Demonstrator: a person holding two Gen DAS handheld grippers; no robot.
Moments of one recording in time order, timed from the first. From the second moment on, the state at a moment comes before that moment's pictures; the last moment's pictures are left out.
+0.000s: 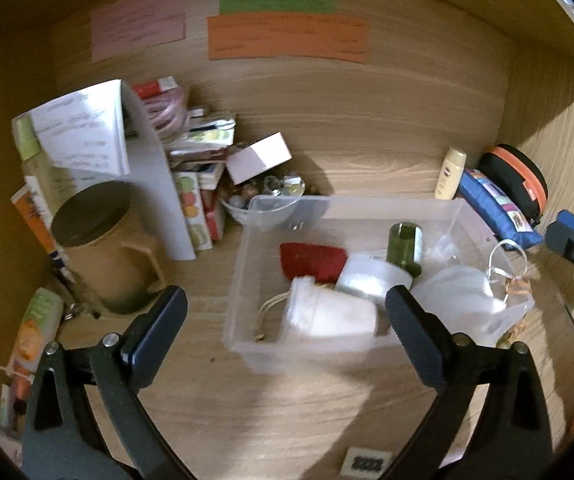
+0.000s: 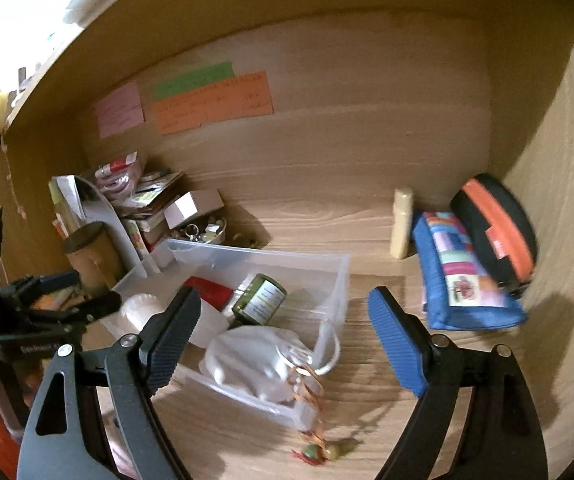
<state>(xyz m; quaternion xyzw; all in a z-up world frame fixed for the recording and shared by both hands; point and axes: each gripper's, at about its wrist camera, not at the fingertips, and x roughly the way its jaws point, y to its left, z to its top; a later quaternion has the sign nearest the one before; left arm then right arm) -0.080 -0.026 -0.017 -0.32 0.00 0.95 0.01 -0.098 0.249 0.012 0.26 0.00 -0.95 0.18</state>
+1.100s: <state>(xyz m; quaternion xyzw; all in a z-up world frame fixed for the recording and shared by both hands) -0.006 -0.020 -0.090 -0.41 0.04 0.91 0.07 -0.075 0.272 -0.053 0.36 0.05 -0.92 0.13</state>
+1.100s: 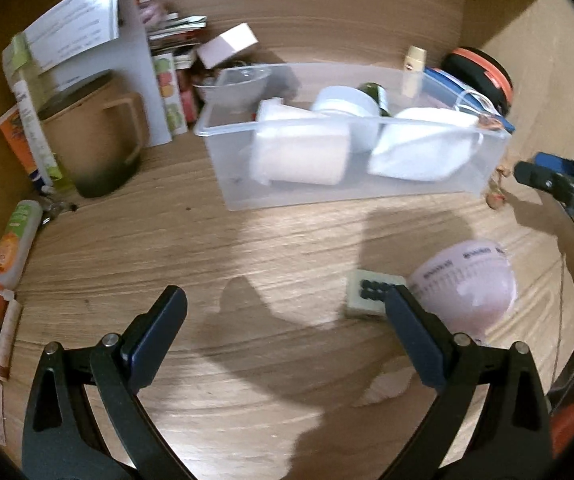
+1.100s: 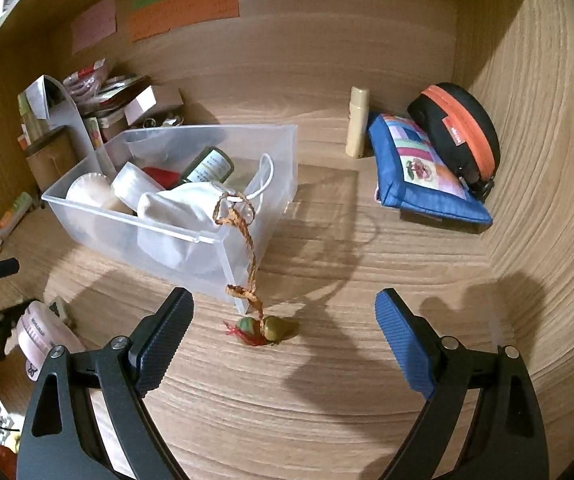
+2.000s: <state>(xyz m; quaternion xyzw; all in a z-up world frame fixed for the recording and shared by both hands) -0.019 -0.002 -0.104 -0.43 0.05 0.90 0.10 -0.092 0.263 -0.083 0.42 0.06 -0.89 0.18</state>
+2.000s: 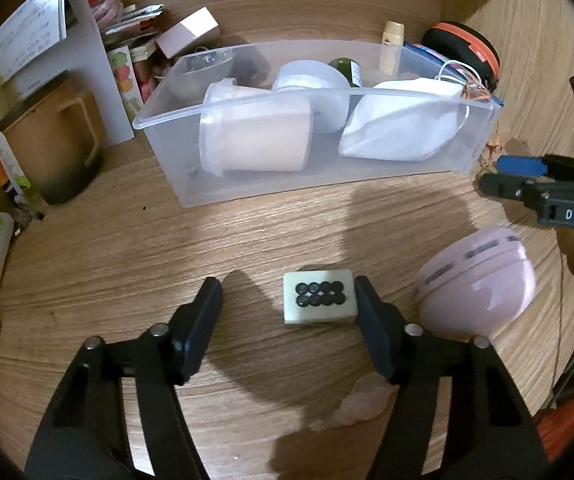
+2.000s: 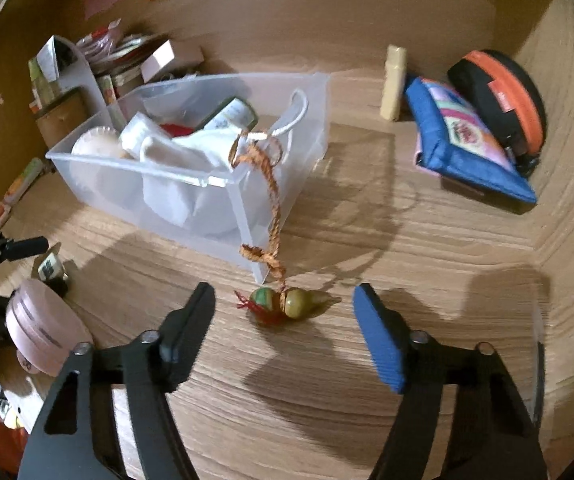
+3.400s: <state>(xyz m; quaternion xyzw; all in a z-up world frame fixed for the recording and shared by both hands) -0.016 -0.038 -0.067 -0.37 -0.01 0.93 0.07 -0.066 0.248 -0.018 0.33 0.05 -0.91 0.23</state>
